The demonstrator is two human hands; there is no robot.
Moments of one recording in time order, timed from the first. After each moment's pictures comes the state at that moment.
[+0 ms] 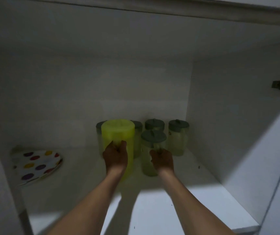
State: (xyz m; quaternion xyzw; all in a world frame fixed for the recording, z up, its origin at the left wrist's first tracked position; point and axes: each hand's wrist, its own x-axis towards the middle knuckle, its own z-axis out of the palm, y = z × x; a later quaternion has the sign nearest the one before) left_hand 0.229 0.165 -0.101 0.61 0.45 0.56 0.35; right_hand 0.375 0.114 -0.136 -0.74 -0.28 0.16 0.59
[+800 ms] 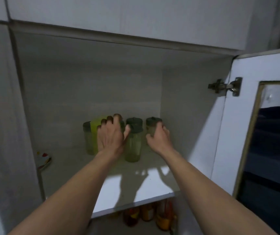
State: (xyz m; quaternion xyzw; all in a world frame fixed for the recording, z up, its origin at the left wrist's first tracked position) left_hand 0.189 0.085 -0.037 0.81 0.36 0.46 -0.08; right_hand 0.334 -0.011 -0.048 -0.82 -0.39 -0.06 0.40
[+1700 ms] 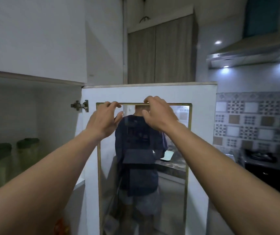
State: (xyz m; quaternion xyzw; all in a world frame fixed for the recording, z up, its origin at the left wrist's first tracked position) left_hand 0.264 -0.273 0.083 0.89 -0.10 0.42 0.13; right_hand 0.263 -0.482 0.106 -0.89 -0.21 -0.37 0.18
